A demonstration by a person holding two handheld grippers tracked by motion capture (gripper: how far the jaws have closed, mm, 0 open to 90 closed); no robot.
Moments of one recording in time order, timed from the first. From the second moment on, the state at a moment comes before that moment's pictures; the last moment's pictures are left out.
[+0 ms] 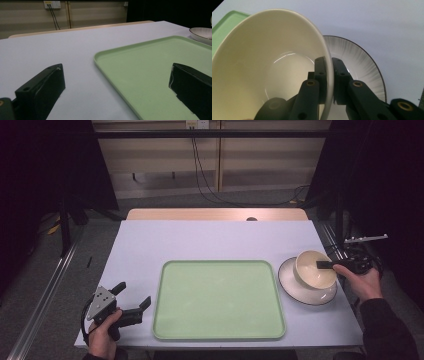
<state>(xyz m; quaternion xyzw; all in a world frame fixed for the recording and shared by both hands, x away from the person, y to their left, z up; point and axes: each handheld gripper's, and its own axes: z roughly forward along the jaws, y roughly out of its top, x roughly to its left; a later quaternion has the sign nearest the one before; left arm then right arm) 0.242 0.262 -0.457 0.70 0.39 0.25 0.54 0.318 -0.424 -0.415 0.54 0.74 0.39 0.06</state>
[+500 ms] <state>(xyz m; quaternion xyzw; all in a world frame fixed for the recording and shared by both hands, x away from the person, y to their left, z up) 0.242 0.261 -0.457 0.70 0.39 0.25 0.54 0.318 -0.409 -0.400 0.52 0.75 0.41 0.06</state>
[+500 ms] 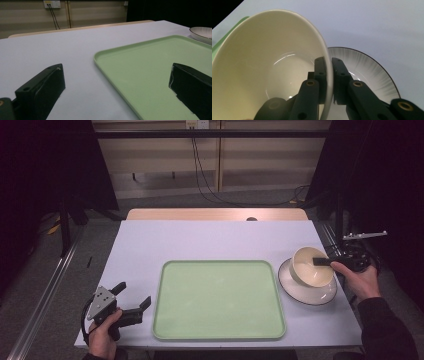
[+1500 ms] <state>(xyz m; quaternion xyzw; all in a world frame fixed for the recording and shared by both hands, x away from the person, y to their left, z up) 0.242 0.261 -0.457 0.70 0.39 0.26 0.54 0.343 -0.358 -0.368 0.48 0.76 0.44 0.06</state>
